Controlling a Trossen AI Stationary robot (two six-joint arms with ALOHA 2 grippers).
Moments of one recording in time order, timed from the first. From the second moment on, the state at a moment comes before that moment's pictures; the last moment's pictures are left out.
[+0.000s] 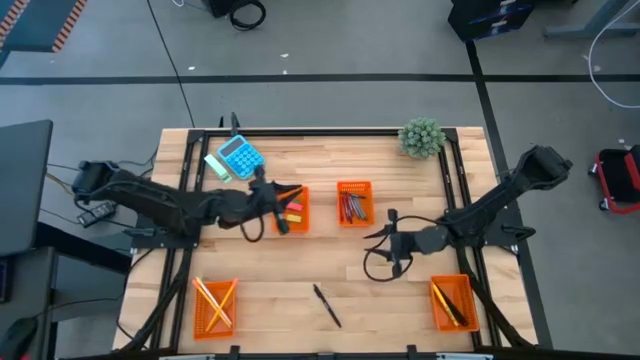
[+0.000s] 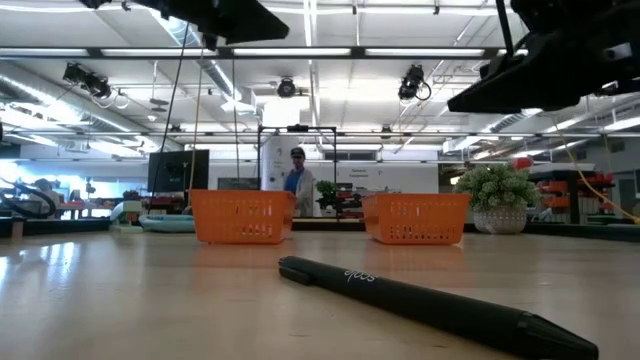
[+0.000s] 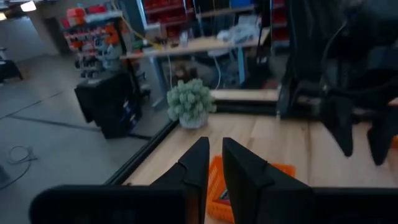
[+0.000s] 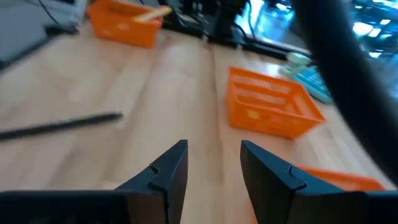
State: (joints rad) left arm -0.18 1.22 0.71 0.40 -0.66 0.09; right arm 0.49 1.24 0.34 0.54 0.52 -0.06
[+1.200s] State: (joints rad) left arm -0.31 1.12 0.63 0.51 -0.65 0.13; right arm 0.34 1.74 1.06 -0.13 0.11 0.03
